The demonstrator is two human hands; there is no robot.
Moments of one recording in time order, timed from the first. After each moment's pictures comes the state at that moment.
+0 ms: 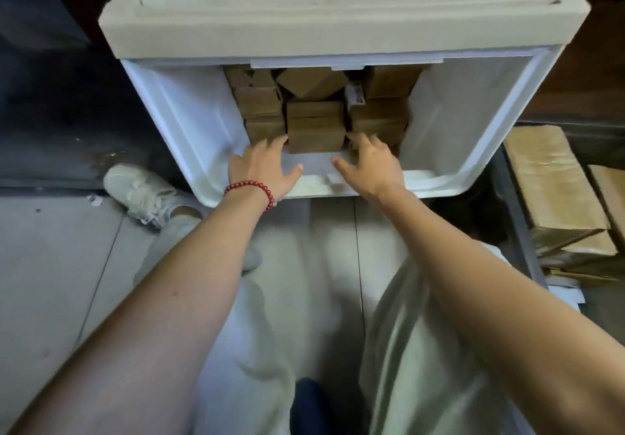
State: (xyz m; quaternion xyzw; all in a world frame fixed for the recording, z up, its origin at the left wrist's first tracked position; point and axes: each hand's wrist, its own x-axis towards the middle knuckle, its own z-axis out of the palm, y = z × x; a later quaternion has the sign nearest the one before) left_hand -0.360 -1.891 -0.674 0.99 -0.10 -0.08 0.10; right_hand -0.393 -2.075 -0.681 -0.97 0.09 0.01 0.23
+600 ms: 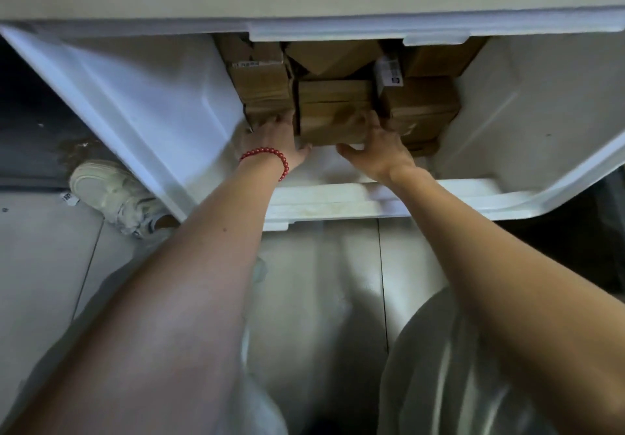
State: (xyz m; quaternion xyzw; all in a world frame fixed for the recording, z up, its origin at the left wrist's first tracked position) left_hand -0.257 -1.903 -0.734 0.98 -0.07 -0.14 0.09; right_hand -0.293 -2.072 -0.755 -0.95 0.11 0.11 0.28
